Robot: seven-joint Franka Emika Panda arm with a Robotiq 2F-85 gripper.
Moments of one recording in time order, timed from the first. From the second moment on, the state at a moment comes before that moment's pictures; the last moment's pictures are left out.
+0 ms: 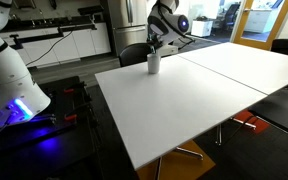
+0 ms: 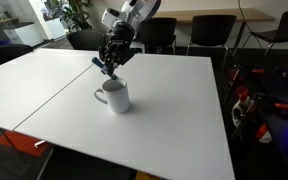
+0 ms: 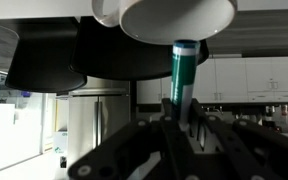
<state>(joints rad) -0.12 0.79 0.08 -1.58 1.20 1.97 -2.31</state>
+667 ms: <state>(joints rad) -0.12 0.84 0.08 -1.54 1.20 1.97 -2.27</state>
